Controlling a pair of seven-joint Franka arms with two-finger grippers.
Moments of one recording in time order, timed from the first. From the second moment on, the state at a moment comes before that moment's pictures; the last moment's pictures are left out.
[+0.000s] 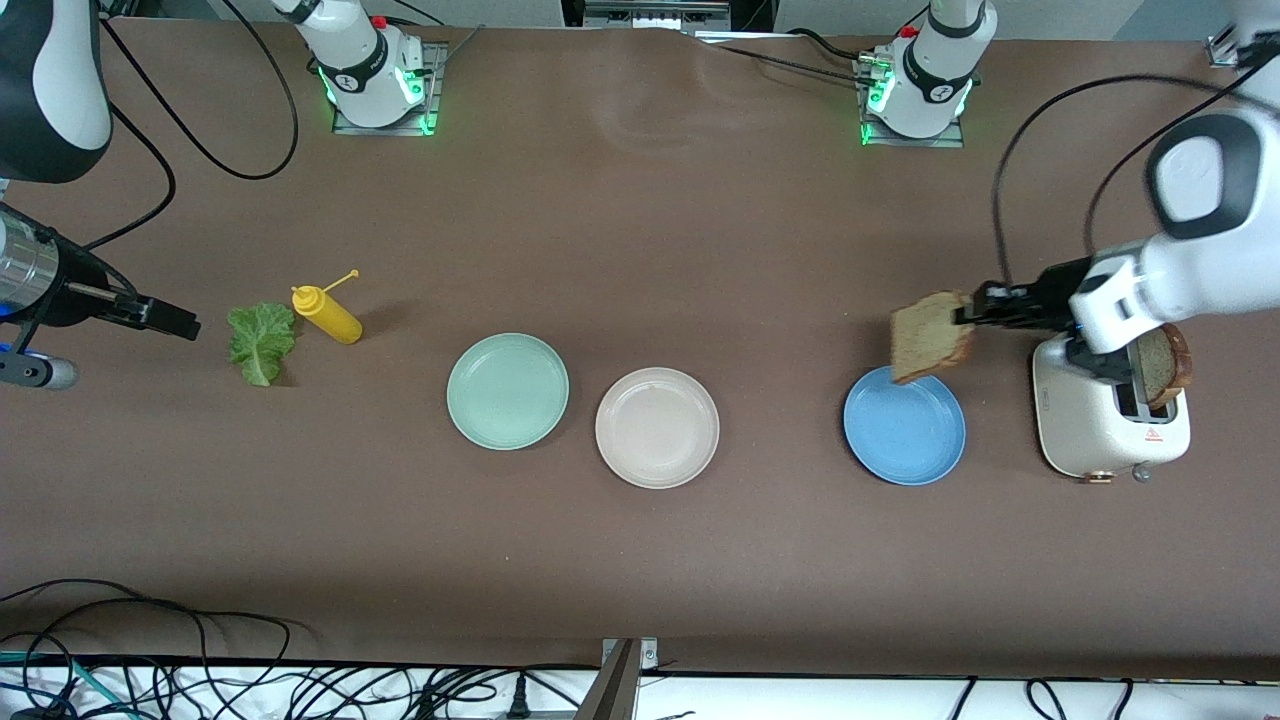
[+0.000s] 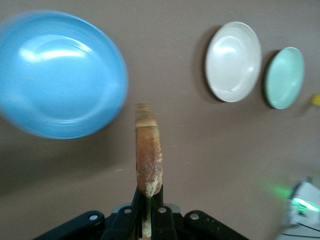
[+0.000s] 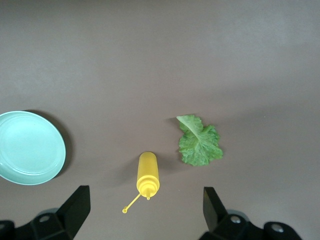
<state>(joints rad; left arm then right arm) 0.09 0.23 -0.10 -1.86 -0.58 1.83 0.28 -0.02 0.26 0.02 -1.43 -0.06 1.60 0.23</state>
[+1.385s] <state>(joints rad) -0.28 0.79 -0.12 -1.41 -1.02 2.22 0.19 -0.04 0.35 -0.03 -1.57 -0.08 1.66 0.22</state>
